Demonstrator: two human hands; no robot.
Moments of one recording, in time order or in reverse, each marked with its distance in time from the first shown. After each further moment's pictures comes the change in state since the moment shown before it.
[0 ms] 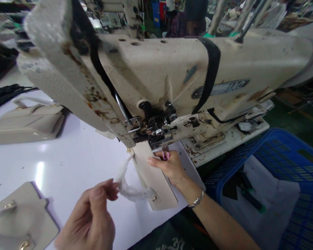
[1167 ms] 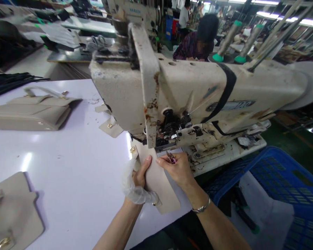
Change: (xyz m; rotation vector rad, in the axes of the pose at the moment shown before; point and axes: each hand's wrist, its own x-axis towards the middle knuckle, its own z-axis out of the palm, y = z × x) left_hand 0.025 0.012 0.083 -0.406 -0.293 -0.399; right_hand 0.004 -0.010 -0.022 -0.490 -0.015 -0.284
